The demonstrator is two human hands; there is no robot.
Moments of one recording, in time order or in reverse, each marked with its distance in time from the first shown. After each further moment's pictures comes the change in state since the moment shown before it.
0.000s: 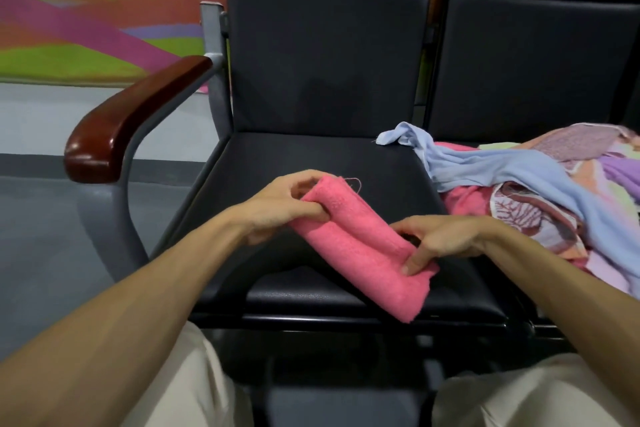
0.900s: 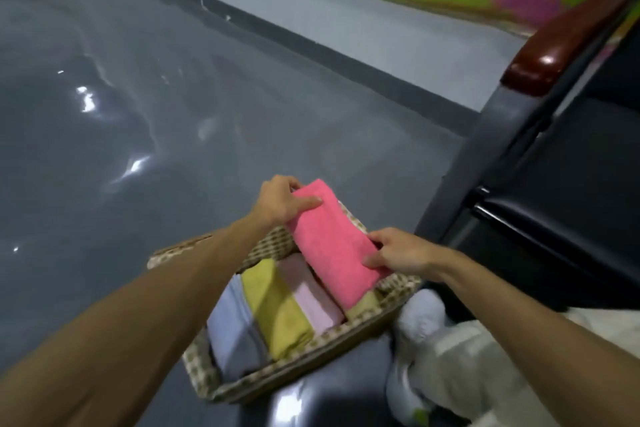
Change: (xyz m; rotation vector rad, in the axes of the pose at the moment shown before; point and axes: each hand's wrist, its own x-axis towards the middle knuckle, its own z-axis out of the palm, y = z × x) left_hand -0.414 -0.173 -0.152 0.371 1.112 -0.660; right_hand 0.141 -0.237 0.377 -0.322 -0.343 -0.311
